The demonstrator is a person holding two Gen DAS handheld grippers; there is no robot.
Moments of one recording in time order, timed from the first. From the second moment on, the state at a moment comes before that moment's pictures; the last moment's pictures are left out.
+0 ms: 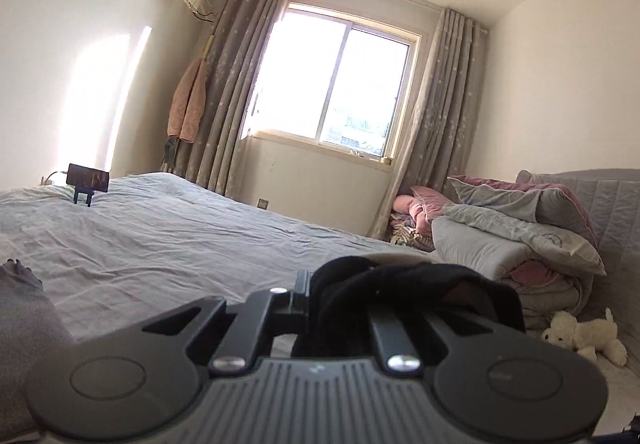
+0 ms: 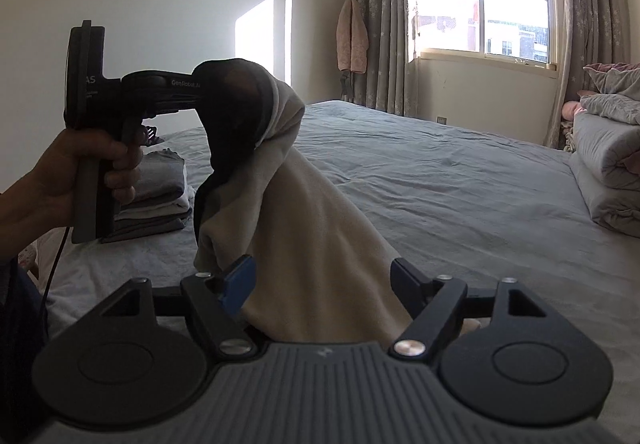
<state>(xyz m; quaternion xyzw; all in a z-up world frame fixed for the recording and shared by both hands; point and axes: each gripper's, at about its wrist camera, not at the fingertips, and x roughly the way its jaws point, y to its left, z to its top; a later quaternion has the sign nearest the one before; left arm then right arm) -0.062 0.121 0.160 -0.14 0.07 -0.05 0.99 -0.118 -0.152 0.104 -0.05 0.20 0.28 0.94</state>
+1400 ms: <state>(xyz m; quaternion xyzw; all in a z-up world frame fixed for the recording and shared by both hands) -0.113 0.066 0.175 -0.08 0.06 -0.27 0.96 -0.076 -0.250 0.152 0.29 0.18 0.15 0.93</state>
